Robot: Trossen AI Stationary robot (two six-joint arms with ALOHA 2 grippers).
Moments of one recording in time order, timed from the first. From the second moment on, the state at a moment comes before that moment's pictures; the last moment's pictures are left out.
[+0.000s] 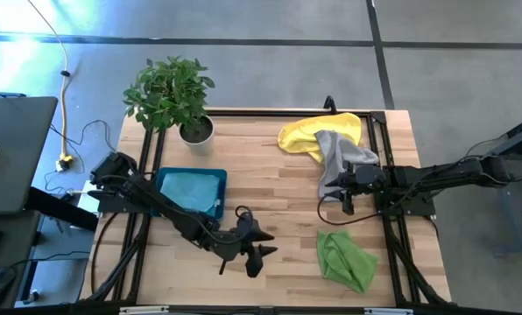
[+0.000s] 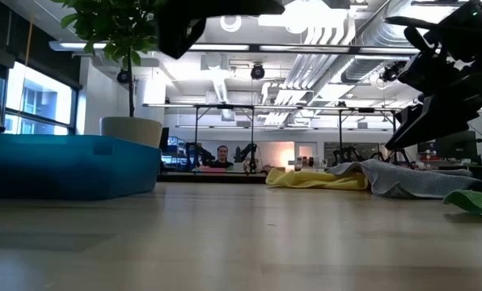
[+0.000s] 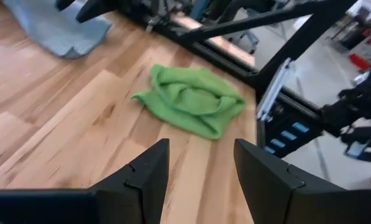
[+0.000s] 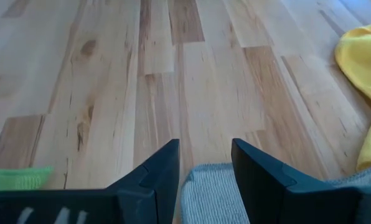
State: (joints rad) left arm -0.42 1.78 1.13 0.18 -0.51 -0.75; right arm 0.00 0.63 0.16 -0.14 0.06 0.07
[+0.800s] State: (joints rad) left arm -0.41 1.78 1.13 0.19 -0.52 -0.70; right arm 0.00 0.63 0.16 0.31 -0.04 0.24
